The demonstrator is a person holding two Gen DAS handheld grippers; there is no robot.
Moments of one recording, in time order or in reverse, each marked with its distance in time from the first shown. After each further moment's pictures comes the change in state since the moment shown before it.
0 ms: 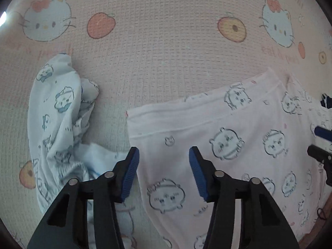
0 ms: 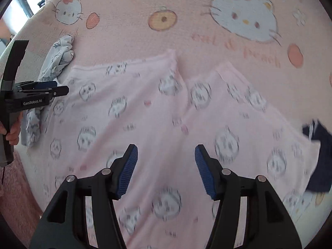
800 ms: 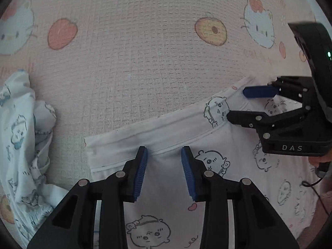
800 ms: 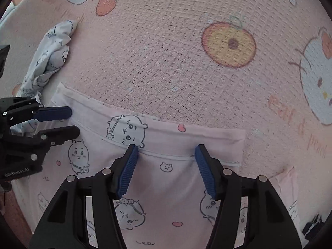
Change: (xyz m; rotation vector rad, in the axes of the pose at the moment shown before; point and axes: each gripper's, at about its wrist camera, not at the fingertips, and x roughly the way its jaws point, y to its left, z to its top) left arm 0.025 -0.007 0.019 0.085 -0.059 -0.173; right arm 0.117 0.007 0.105 -0.193 0.058 0.035
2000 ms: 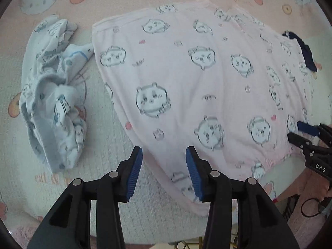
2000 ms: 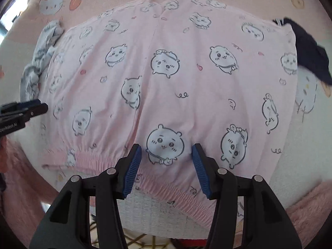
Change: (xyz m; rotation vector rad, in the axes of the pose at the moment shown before) left arm -0.107 -0.062 -0.205 -0.005 0.242 0.049; right arm -0.111 0.041 -0.293 0.420 0.081 -0.081
